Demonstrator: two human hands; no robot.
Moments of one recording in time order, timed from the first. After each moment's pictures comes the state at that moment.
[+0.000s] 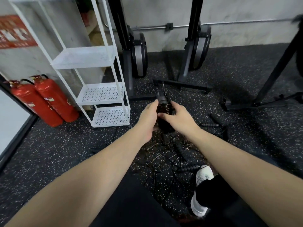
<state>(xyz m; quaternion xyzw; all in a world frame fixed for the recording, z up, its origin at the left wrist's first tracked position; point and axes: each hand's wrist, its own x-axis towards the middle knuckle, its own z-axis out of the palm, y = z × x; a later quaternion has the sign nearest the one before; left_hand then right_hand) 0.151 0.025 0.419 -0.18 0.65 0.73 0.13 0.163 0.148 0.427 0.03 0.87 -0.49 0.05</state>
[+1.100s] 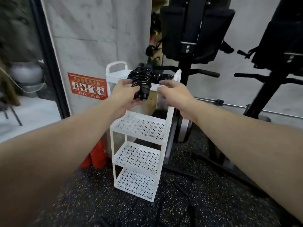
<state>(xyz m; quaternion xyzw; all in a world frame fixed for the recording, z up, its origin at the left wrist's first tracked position) -0.067 -0.258 0.674 -0.14 0.62 0.74 -0.23 -0.116 -0.094 0.692 -0.21 0.81 -0.55 0.01</state>
